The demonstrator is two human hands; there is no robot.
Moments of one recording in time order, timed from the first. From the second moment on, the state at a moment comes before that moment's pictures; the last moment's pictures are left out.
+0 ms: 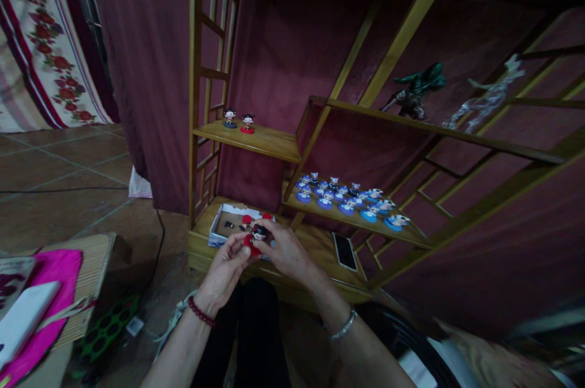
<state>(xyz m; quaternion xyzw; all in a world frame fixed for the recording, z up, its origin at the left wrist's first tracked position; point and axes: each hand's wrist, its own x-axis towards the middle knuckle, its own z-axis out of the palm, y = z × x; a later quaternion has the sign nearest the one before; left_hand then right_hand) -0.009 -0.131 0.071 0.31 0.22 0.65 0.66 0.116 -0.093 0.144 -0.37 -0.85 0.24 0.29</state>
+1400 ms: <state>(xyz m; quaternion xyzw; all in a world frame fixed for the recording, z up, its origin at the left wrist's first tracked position) -0.005 -0.133 0.068 0.29 0.25 0.66 0.65 0.116 -0.097 0.135 -0.38 -0.83 0.26 0.32</state>
